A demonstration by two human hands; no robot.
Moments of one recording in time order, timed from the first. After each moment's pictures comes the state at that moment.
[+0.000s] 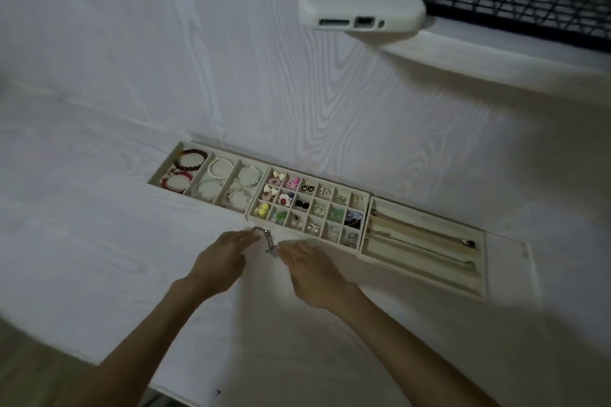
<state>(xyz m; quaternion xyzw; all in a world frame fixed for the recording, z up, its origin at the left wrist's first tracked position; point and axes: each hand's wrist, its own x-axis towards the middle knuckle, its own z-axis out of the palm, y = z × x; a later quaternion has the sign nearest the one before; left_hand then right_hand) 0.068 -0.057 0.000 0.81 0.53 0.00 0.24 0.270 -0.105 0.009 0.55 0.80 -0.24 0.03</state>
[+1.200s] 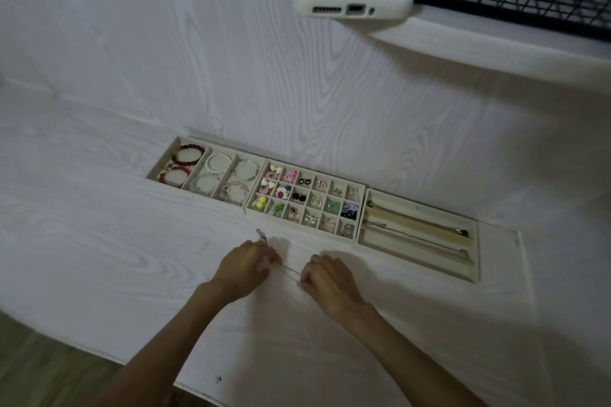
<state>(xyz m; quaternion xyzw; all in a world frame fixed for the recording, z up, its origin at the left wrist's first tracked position) 0.103 -0.079 -0.008 0.83 0.49 -0.01 0.28 0.289 -0.146 -0.005 0.64 0.74 -0.22 -0.07</state>
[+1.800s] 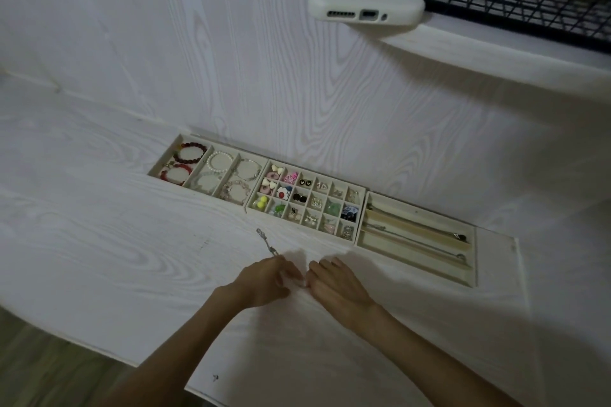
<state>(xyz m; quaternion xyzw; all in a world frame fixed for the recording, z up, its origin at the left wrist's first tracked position) 0.129 -0.095 -0.006 0.80 0.46 -0.08 0.38 0.301 -0.153 0.002 0.52 0.85 -0.04 0.11</state>
